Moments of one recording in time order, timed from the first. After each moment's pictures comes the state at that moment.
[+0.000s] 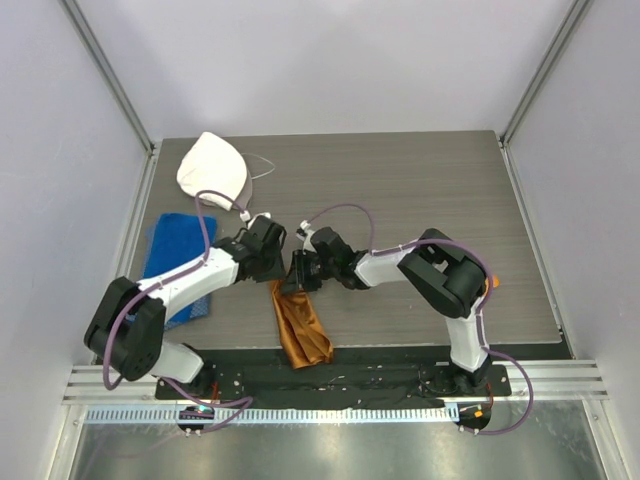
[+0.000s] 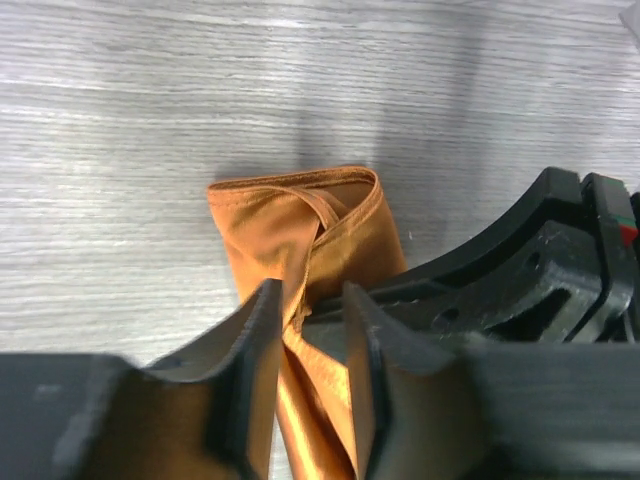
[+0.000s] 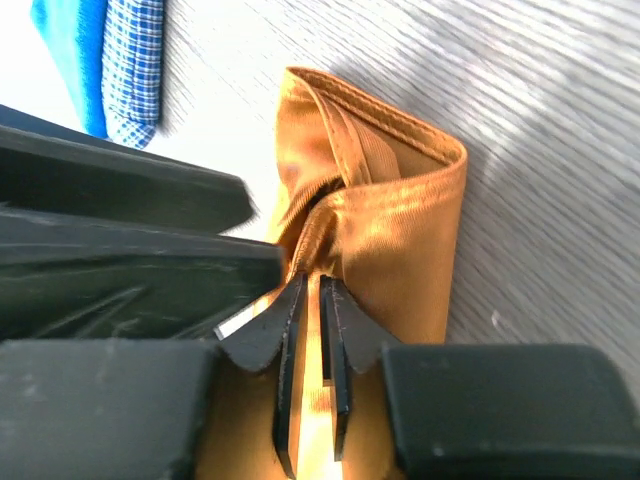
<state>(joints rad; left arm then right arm) -0.59 1.43 0.84 -0.46 -0.14 -0.71 0.86 2.01 1.00 0.38 -0.45 0.83</state>
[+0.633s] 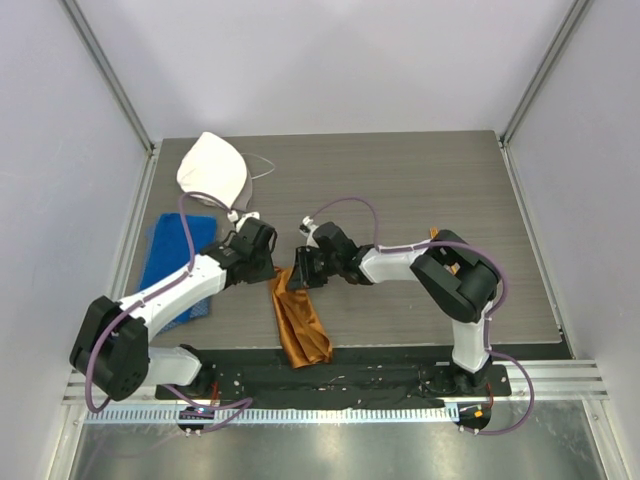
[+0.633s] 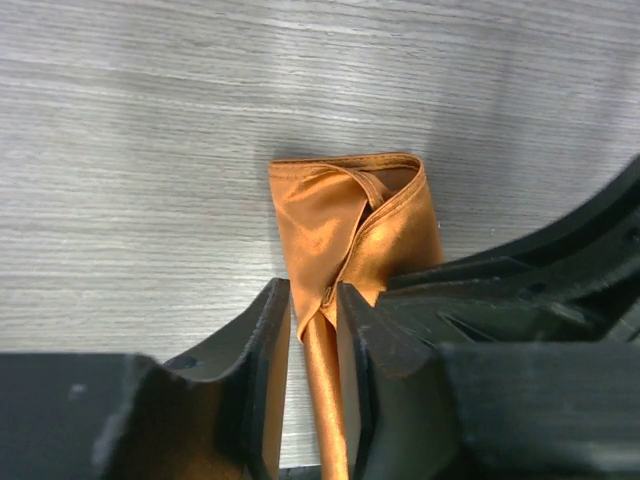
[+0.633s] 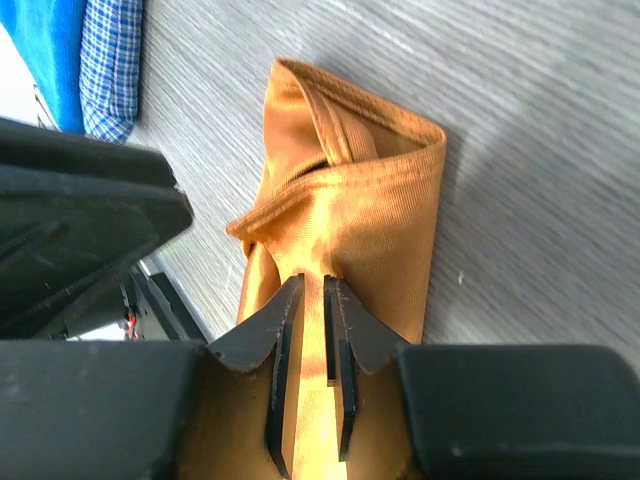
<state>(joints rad) -0.58 1.30 0.81 -0.54 -0.21 -0.71 0.85 1.92 1.01 0.22 -0.40 0.74</state>
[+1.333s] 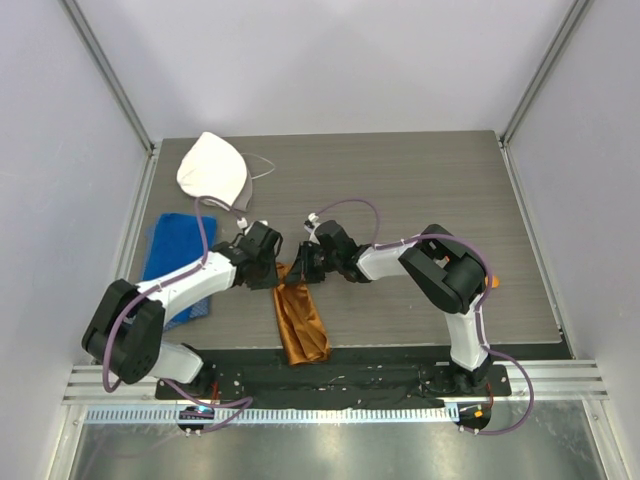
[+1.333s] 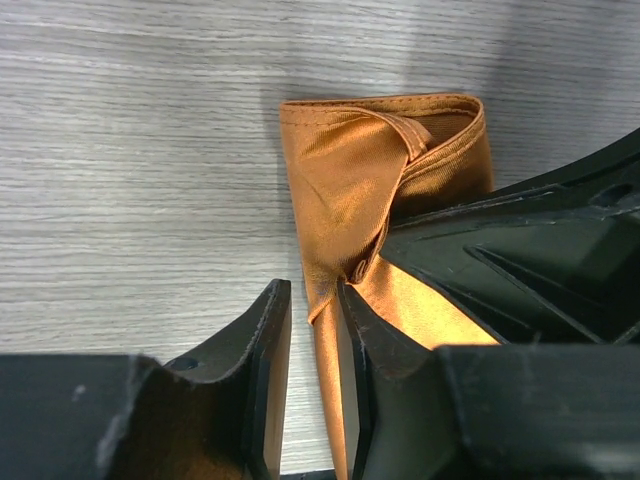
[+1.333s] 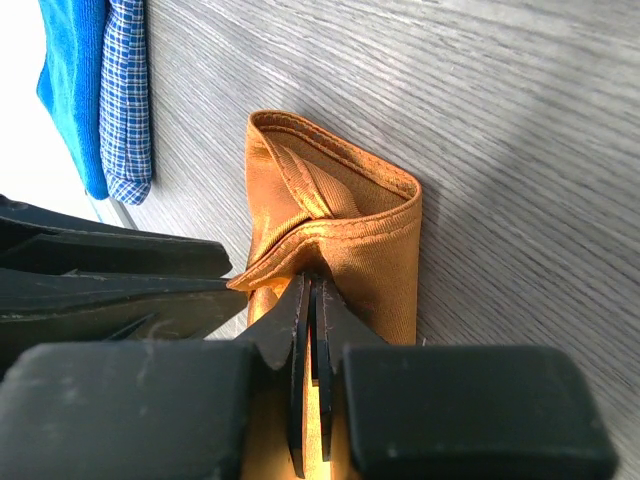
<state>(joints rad) -0.58 1.40 0.79 -0.50 -0.14 -0.68 0.81 2.01 1.03 0.34 -0.41 0.87</state>
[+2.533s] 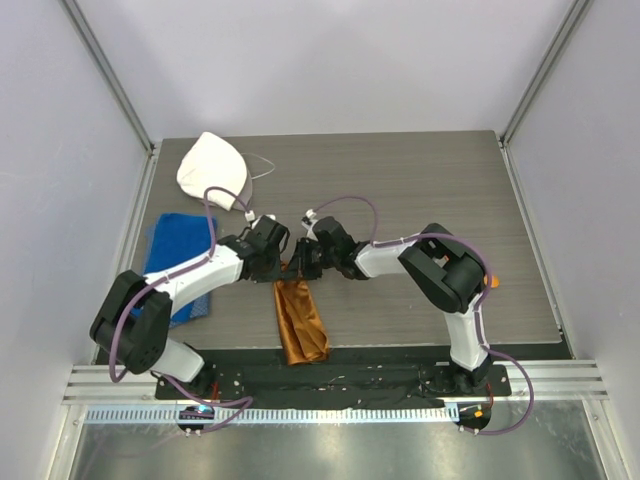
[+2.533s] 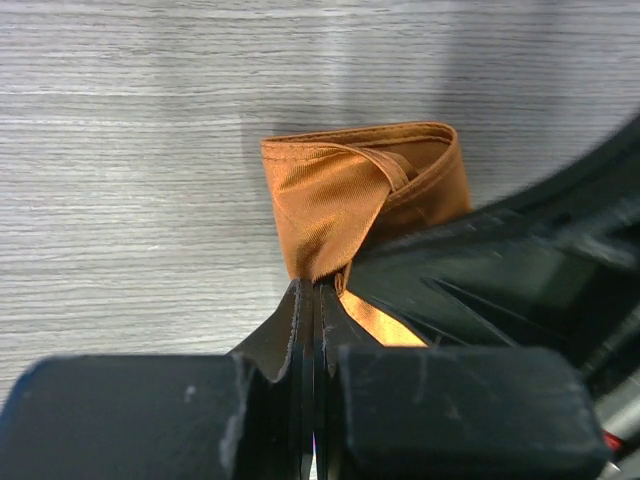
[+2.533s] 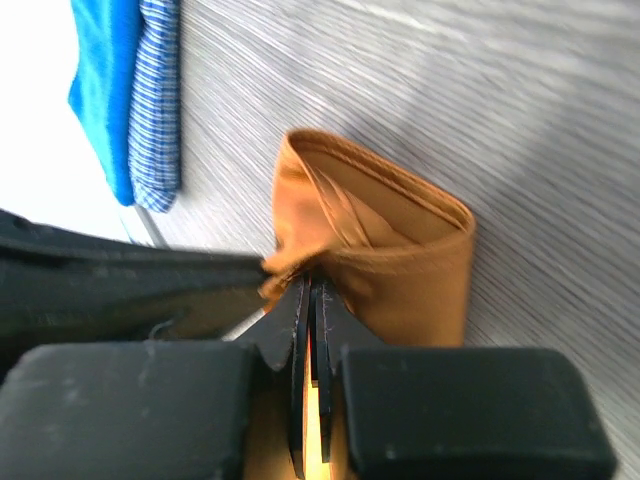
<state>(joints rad) -0.60 1.47 0.86 -0.51 -0.18 -0.63 0.81 2.02 1.06 0.34 -0.43 0.88</state>
